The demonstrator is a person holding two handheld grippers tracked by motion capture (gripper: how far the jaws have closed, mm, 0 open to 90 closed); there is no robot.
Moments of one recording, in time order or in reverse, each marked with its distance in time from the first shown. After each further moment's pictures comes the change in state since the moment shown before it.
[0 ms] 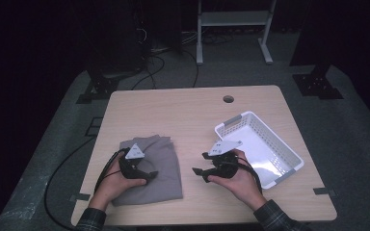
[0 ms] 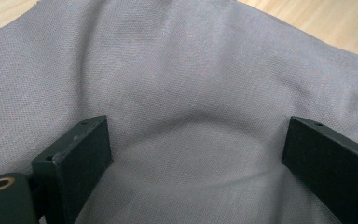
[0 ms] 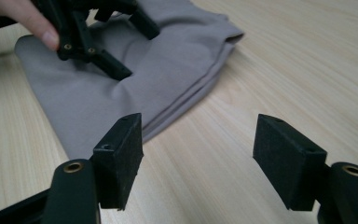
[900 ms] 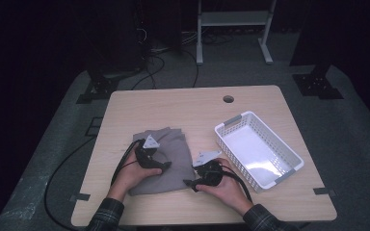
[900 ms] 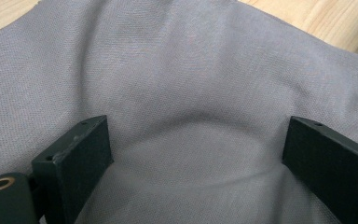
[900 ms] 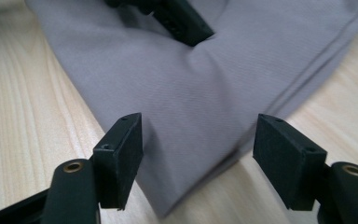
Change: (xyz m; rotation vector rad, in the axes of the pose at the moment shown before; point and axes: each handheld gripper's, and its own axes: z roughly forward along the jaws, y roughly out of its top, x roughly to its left) left arm -0.005 0.035 0.034 -0.001 0.026 -0.021; right arm 0.014 -0.022 0.056 0.124 0.044 -0.039
